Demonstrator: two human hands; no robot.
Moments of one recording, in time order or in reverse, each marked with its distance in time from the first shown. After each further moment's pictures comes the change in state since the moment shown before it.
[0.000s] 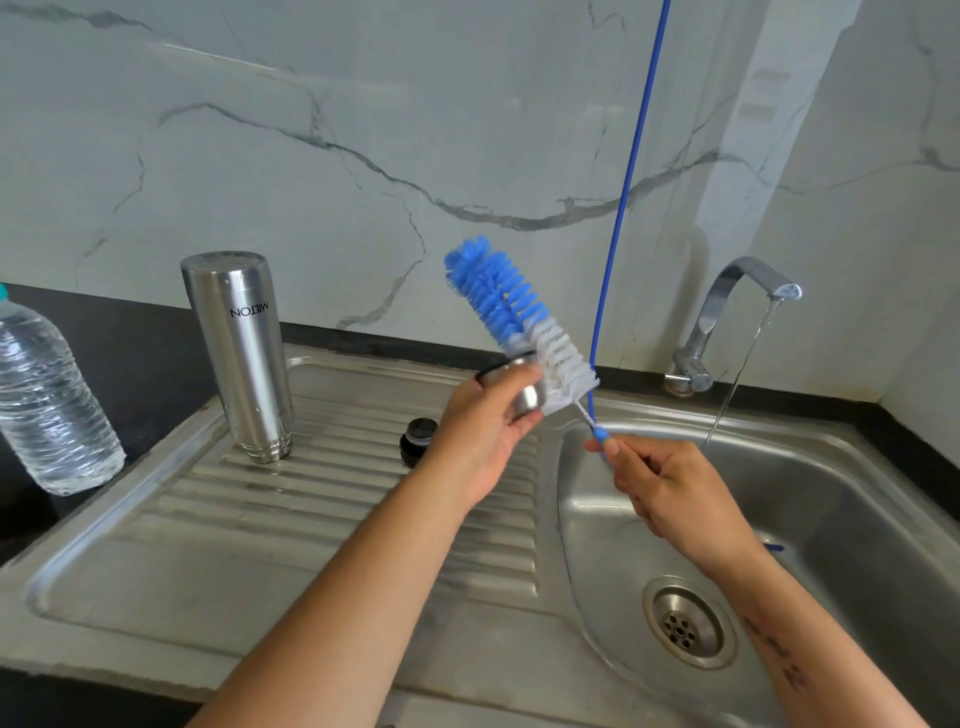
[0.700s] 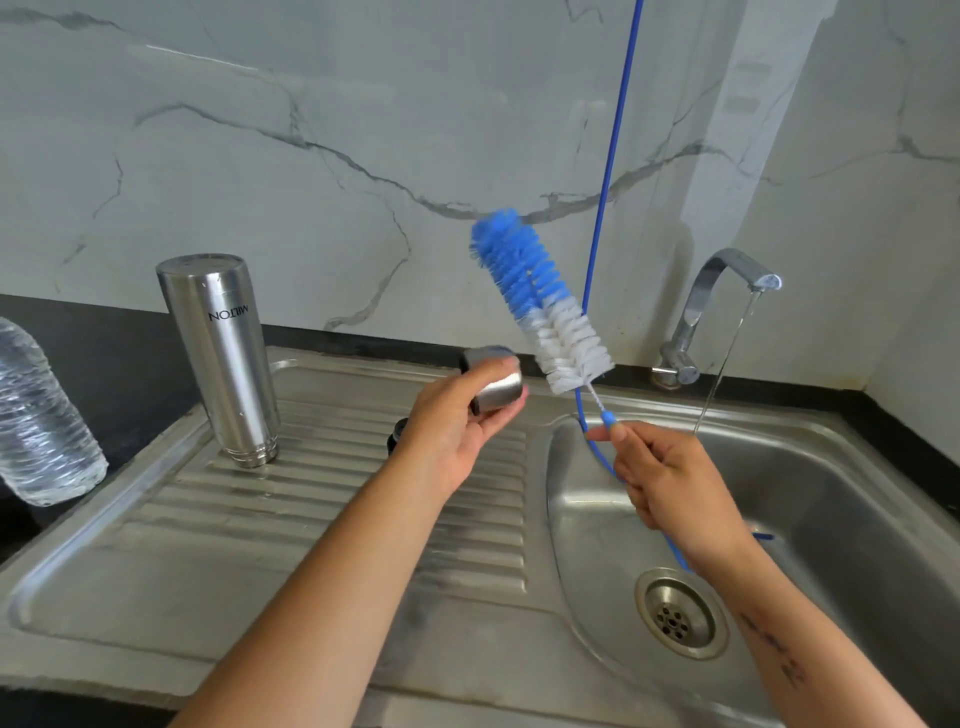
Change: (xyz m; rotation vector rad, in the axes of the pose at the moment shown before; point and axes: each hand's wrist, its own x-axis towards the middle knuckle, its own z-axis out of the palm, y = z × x) left_hand 0.003 0.010 -0.011 -0.079 0.068 -0.057; right_hand 0.000 0.009 -0.002 0.214 0.098 0.069
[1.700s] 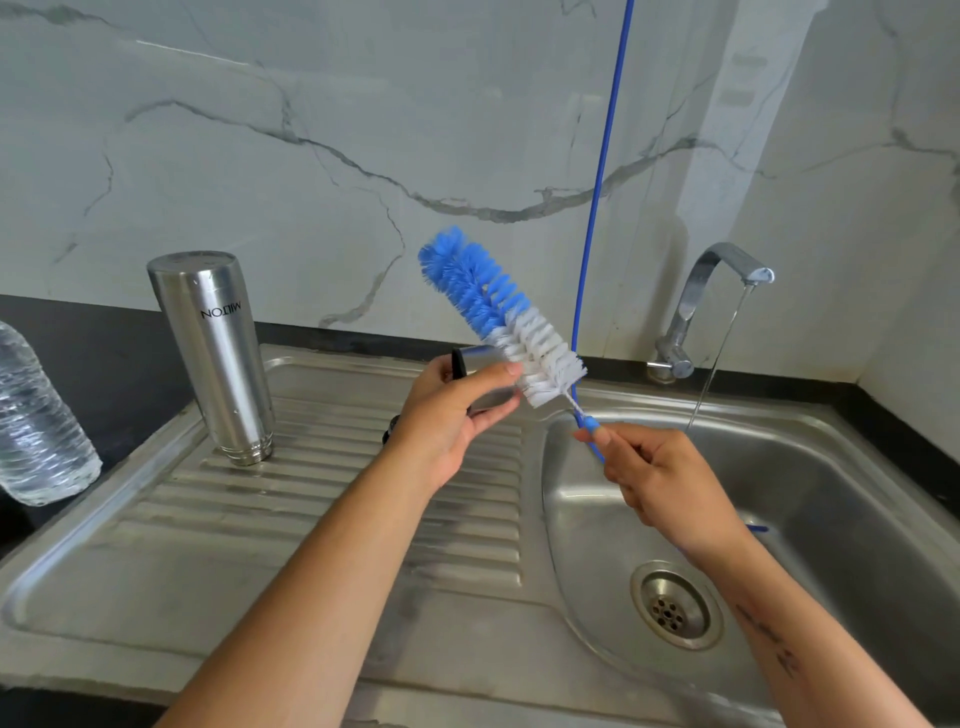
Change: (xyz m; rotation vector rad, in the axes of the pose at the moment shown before) left_hand 0.002 0.000 -0.004 0.136 -0.052 0.086; right_hand -0.003 -0.004 -0.002 -0.112 -0.066 -0.063
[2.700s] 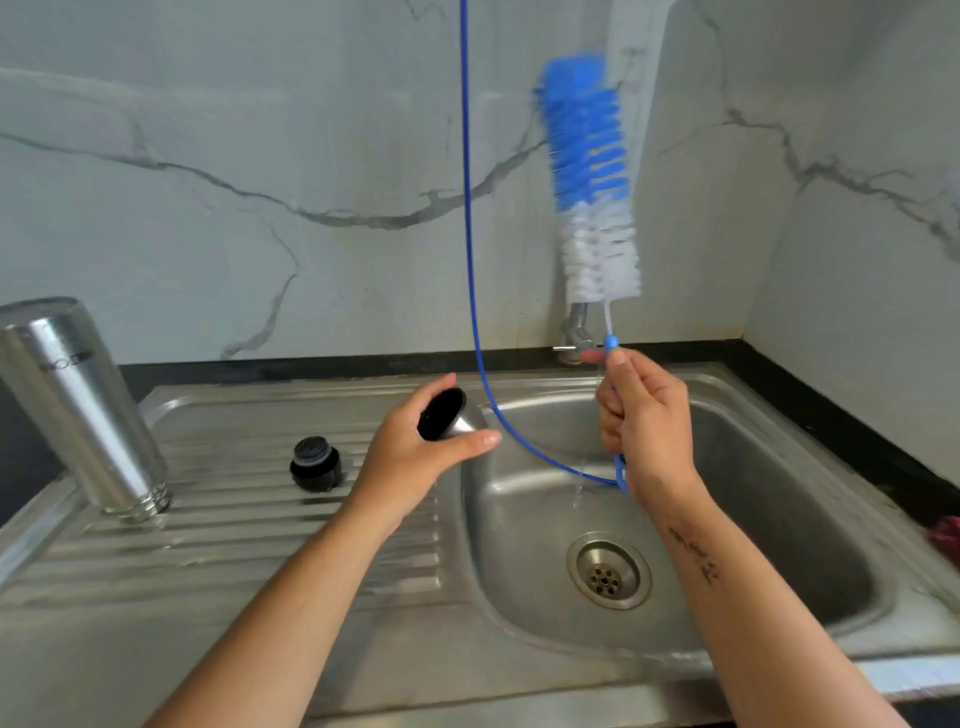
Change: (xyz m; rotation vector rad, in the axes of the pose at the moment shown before) left_hand -0.004 -0.054 0.018 0.771 -0.142 0.176; right_hand 0.002 0.003 -0.054 0.402 0.419 -0.060
